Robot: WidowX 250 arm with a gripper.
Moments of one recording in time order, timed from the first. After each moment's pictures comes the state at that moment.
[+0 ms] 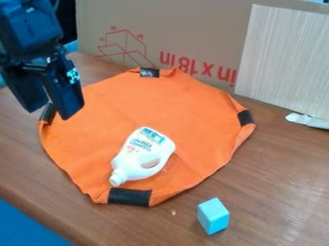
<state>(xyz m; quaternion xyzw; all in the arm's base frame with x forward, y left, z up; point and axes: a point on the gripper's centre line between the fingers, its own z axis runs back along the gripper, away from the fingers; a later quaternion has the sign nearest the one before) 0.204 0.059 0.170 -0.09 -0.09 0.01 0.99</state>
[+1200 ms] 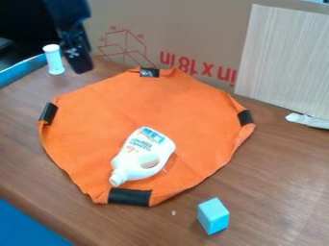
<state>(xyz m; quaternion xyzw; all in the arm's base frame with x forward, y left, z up) 0.332 0.147 0.148 0.00 -0.18 -0.38 0.91</state>
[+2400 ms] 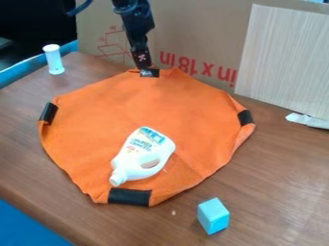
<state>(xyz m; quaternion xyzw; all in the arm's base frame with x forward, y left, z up) 0.462 0.144 0.104 0.09 -0.20 -0.37 0.90</state>
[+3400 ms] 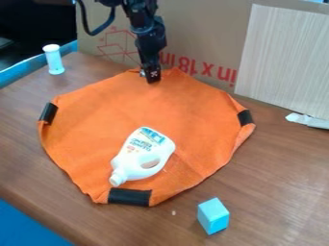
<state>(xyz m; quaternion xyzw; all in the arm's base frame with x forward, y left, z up) 0.485 0.142 0.068 0.12 -0.17 -0.36 0.91</state>
